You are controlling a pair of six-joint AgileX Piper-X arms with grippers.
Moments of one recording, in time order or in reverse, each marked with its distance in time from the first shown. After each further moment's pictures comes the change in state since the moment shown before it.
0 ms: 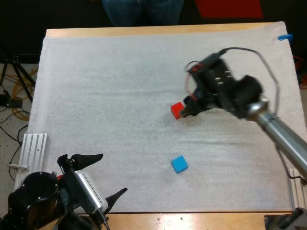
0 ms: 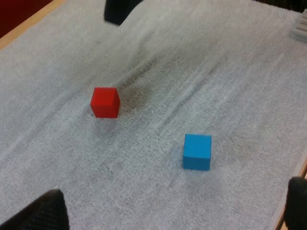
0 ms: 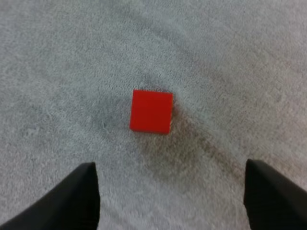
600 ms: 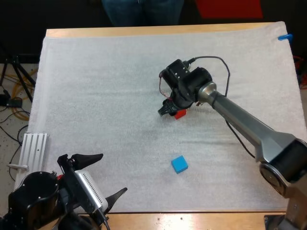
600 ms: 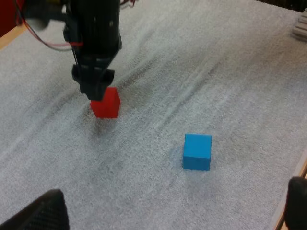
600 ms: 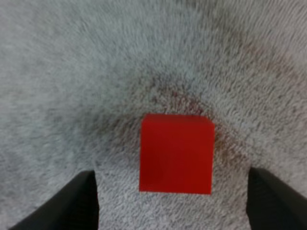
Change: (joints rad) left arm 0.000 0.000 0.000 0.000 0.000 0.000; right arm 0.020 0.426 -0.211 0.049 -0.008 0.100
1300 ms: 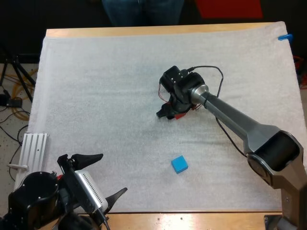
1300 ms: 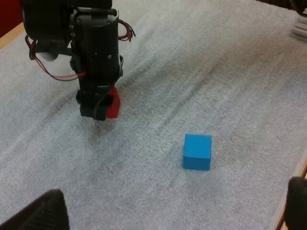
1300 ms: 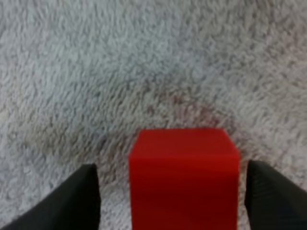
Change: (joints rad) left arm 0.000 0.000 0.000 0.000 0.000 0.000; right arm -0.014 0.110 0.000 -0.057 -0.024 0.072
